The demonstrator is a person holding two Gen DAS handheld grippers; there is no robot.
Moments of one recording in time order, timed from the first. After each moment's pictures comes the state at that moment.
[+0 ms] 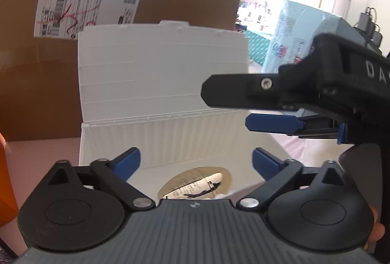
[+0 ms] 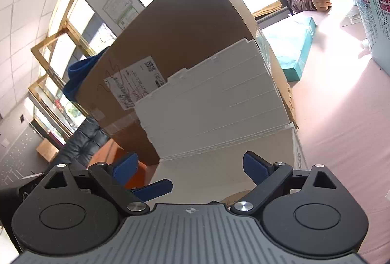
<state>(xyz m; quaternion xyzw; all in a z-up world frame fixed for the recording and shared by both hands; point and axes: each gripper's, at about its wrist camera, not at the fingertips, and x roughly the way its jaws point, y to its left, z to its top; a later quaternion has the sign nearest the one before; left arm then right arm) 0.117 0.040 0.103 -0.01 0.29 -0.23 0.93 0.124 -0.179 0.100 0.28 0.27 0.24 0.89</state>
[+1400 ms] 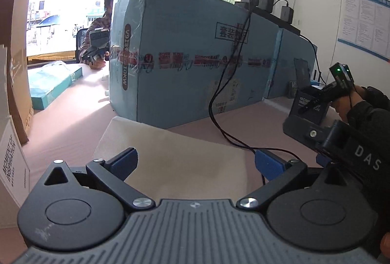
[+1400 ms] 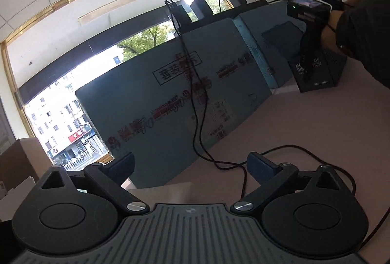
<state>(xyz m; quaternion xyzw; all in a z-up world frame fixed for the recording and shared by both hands) 0.032 -0.233 0.063 0.00 0.22 -0.35 0.91 -0.103 -0.411 0.012 0.29 0.01 -0.19 0.94</state>
